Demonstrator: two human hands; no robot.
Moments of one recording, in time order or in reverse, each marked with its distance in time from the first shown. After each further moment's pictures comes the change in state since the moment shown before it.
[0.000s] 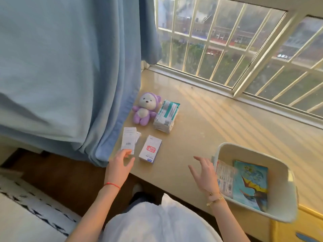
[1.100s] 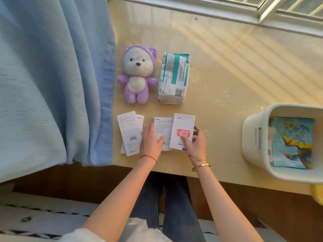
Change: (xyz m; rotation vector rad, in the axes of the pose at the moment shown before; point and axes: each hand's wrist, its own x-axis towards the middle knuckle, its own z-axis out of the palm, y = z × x) left_hand 0.158 -0.083 0.141 0.080 -0.432 -0.071; right_hand 0.102 -0.025 0.218 0.411 0.092 0.685
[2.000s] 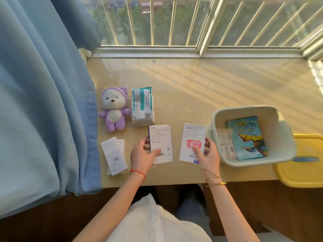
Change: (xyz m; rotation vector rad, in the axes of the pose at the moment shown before) left_hand -0.076 0.104 -0.037 -0.208 -0.015 0.123; right_hand -0.073 -0.020 -0.166 0.312 0.194 -0.032
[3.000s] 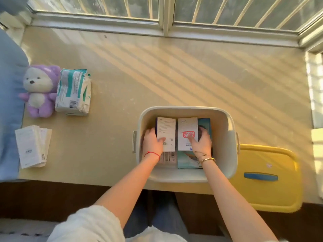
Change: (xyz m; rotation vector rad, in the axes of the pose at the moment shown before) left_hand 0.043 0.133 0.355 0.144 -0.006 -0.222; right_hand 0.256 0.127 -0.214 -0.326 -0.126 0.072
